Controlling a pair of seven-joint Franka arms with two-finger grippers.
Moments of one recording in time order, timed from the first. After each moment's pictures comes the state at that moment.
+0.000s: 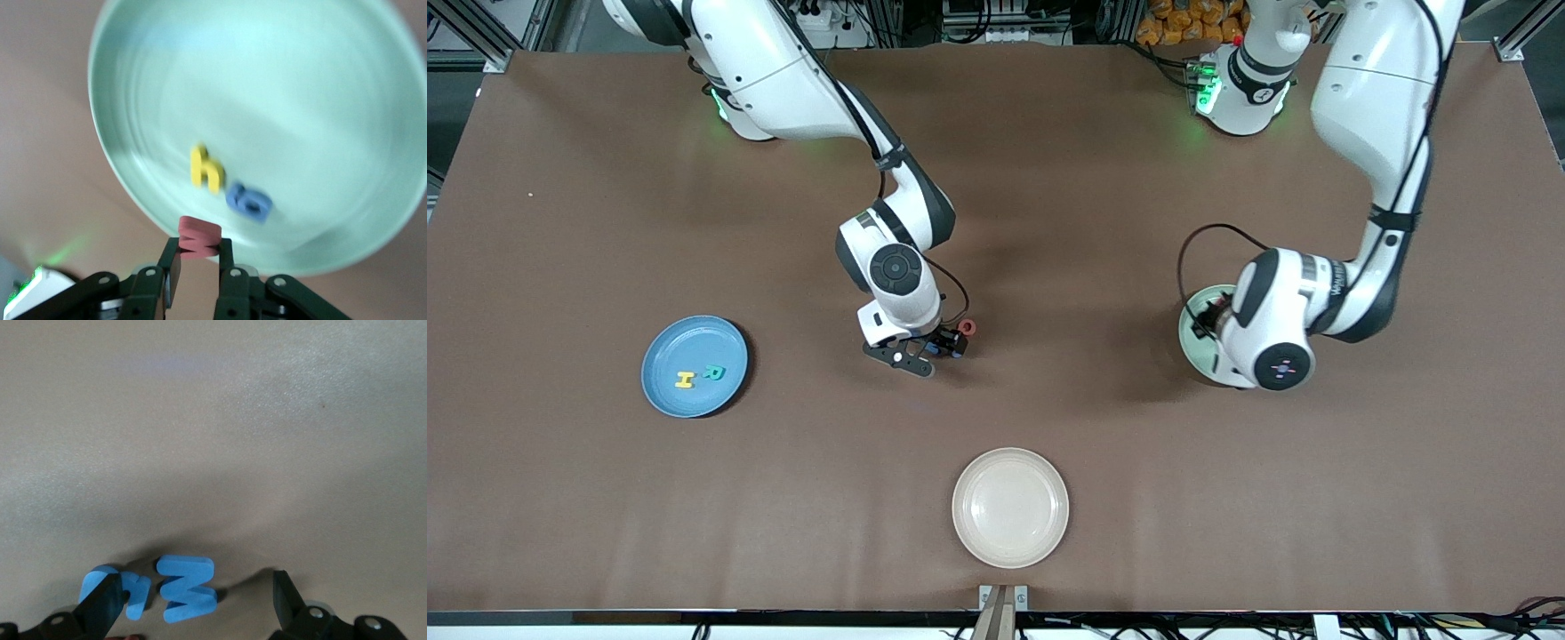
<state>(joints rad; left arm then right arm) -0.21 0.61 -0.05 -1.71 0.02 1.77 -0.80 0.67 0.72 -0.05 -1.71 0.06 2.41 0.97</state>
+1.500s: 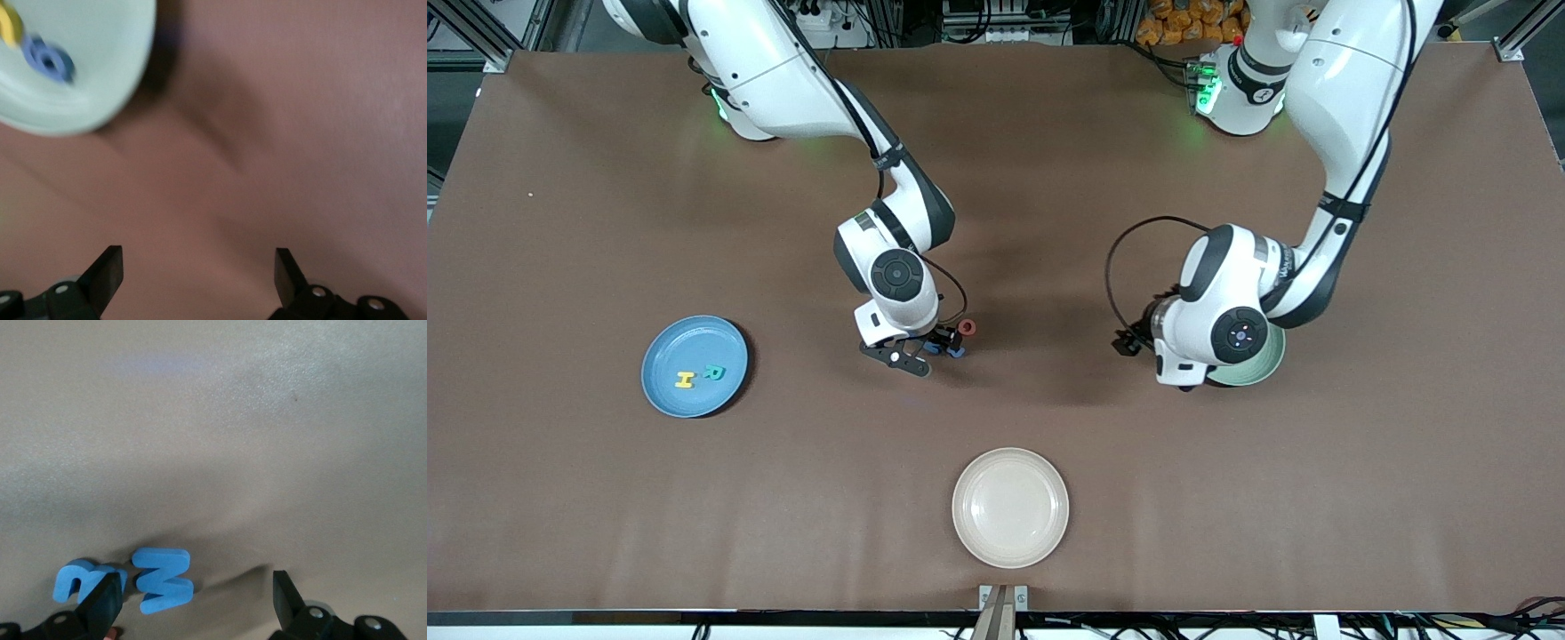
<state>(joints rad) -0.23 0.60 -0.24 -1.69 -0.21 1.96 -1.13 0.67 0.71 -0.06 -1.69 0.05 2.32 0.97</state>
